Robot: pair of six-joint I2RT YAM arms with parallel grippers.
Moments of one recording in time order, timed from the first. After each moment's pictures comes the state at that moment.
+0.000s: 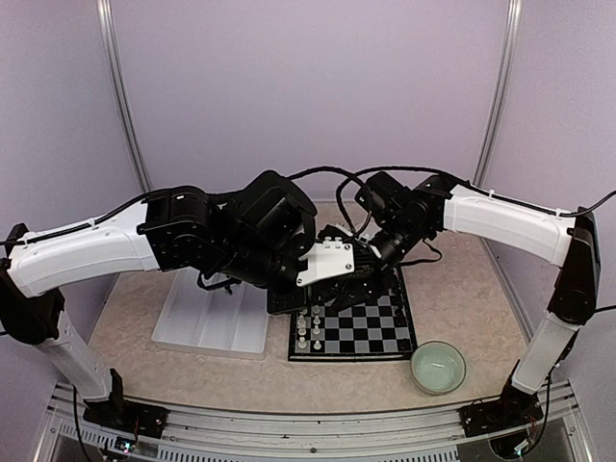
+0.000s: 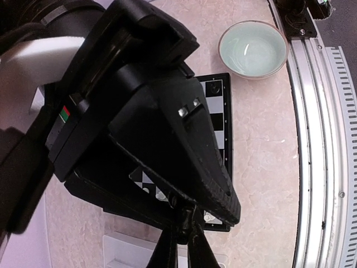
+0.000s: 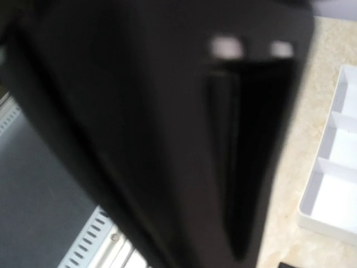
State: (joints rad) left arm -1.26 1.62 1.65 -0.84 -0.12 0.47; right arm 0.81 1.72 1.54 -0.98 -1.10 -0.91
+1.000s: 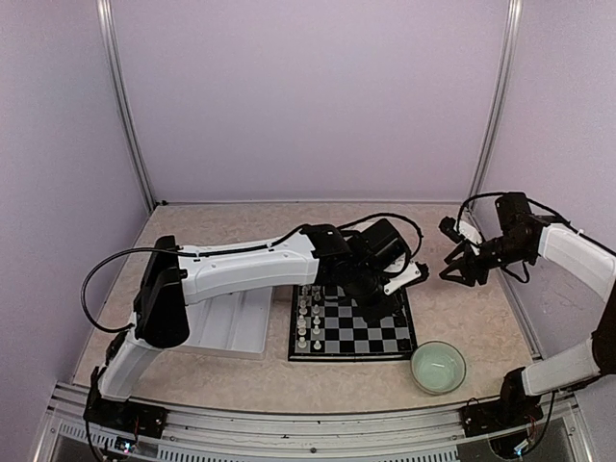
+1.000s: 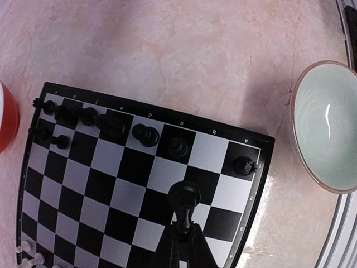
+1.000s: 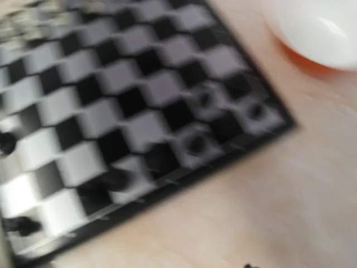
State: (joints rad) left arm -1.17 2.33 2.18 -0.80 0.00 0.16; right arm 0.06 1.29 0.96 -0.74 -0.65 -0.85
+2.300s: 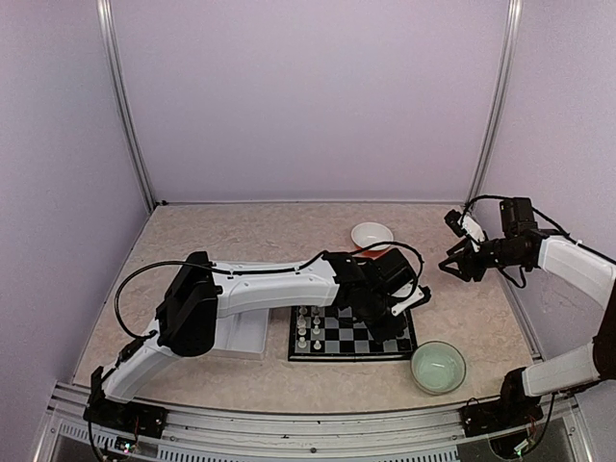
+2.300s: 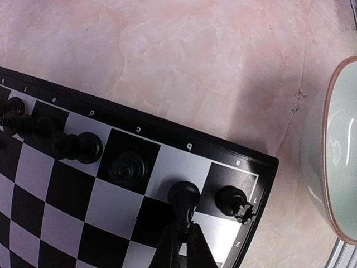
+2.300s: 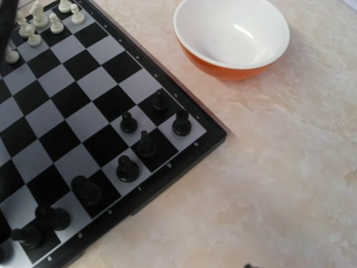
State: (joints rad) left arm -1.19 2.51 2.25 -0.74 0.09 0.04; right arm 0.02 1.24 0.84 -0.43 -0.61 -0.63
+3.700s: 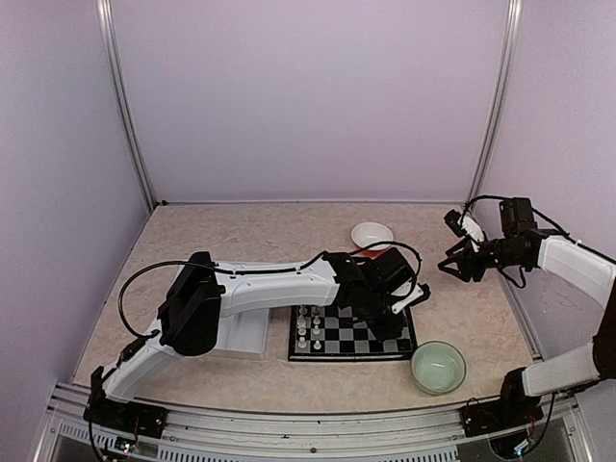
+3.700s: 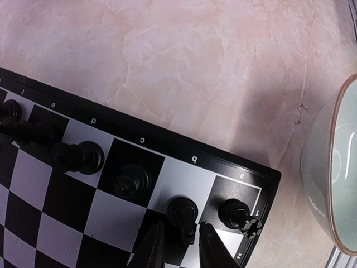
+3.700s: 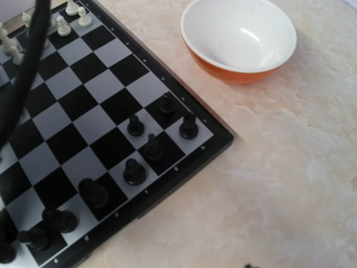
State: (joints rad) left arm -1.18 2.53 2.25 -0.71 0.12 0.00; right arm 0.02 1.25 0.84 -0.43 -0.63 -0.63
